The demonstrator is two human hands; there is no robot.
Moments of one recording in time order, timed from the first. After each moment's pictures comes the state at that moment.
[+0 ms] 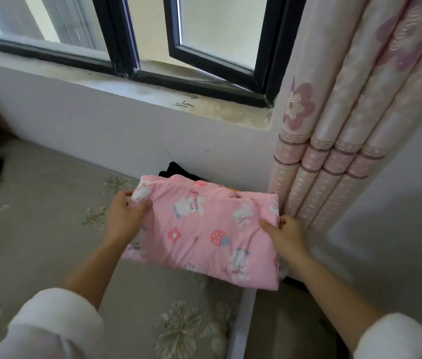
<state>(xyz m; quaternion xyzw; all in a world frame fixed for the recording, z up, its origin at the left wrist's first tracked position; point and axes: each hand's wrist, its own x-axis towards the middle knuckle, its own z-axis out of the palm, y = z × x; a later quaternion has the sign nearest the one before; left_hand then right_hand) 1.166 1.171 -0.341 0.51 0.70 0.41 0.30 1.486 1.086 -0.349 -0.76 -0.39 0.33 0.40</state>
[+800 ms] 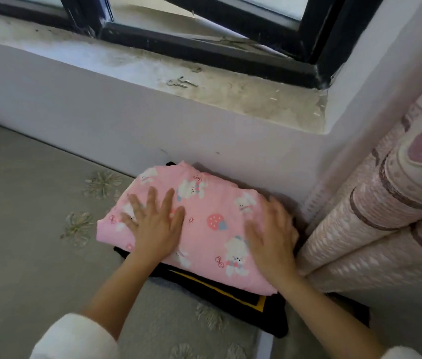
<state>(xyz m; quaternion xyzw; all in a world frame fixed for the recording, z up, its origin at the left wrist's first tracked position) 1.225 1.311 -0.450 0.67 0.72 0.10 0.16 1.448 1.237 -0.428 -0.75 -0.58 0.15 0.27</state>
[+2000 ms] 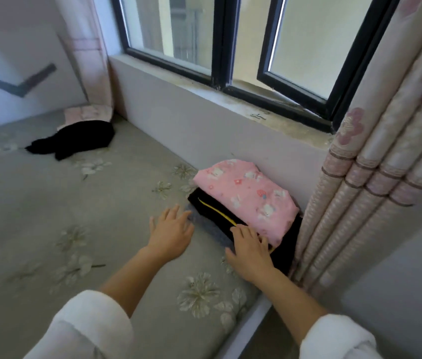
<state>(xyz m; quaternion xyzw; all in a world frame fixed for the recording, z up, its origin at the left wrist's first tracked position) 1.173 1.004 -0.326 0.62 0.76 0.10 0.17 1.375 1.017 -0.339 -0.56 -0.82 0.11 0.03</state>
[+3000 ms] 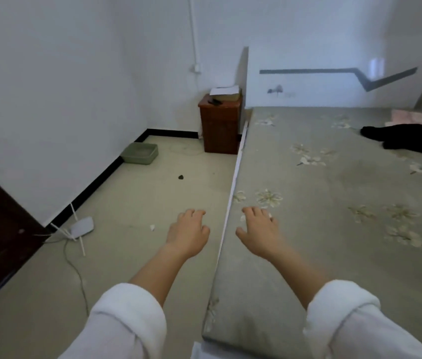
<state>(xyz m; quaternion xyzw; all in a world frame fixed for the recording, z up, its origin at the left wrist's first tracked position) 0.781 0.104 -0.275 0.18 0.97 0.13 0.06 0.827 0.282 -0.297 -0.11 -0.98 0.16 0.00</state>
